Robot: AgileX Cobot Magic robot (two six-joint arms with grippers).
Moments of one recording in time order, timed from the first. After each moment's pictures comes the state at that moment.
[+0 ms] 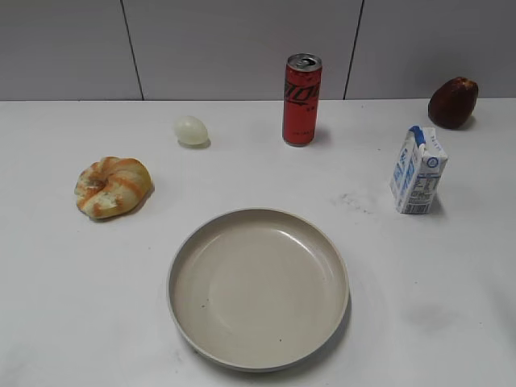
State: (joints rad) left arm -0.05 0.00 -0.50 -0.07 1.05 0.19; right arm 0.19 1.08 -0.94 0.01 0.79 0.08
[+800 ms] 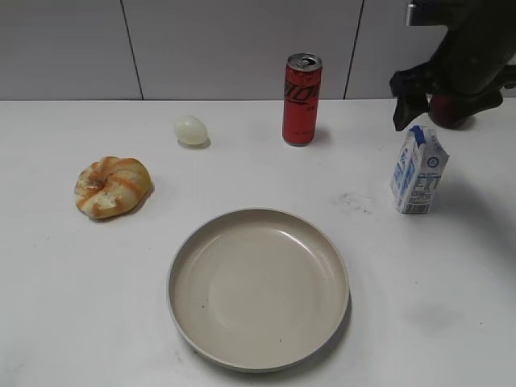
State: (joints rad) left arm -0.05 0.00 -0.50 -0.07 1.05 0.19; right arm 0.19 1.92 -1.48 -0.01 0.84 0.08
